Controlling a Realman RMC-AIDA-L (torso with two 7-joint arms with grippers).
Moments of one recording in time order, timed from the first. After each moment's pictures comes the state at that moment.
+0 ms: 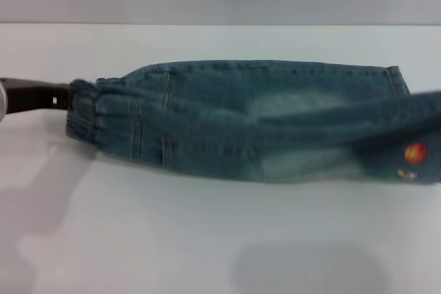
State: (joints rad) left arm -0.12 -2.06 -1.62 -1.77 2.67 -1.06 0.16; right arm -0.19 2.07 1.45 1.96 -2.88 0.87 0.00
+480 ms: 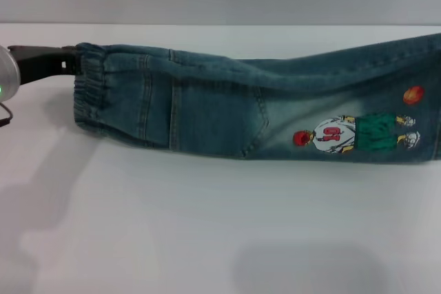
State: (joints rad) left arm -0.16 -2.06 -1.61 -1.63 2.63 -0.80 0.18; right arm -0.13 2.07 1.42 1.61 -2.88 0.23 -0.03
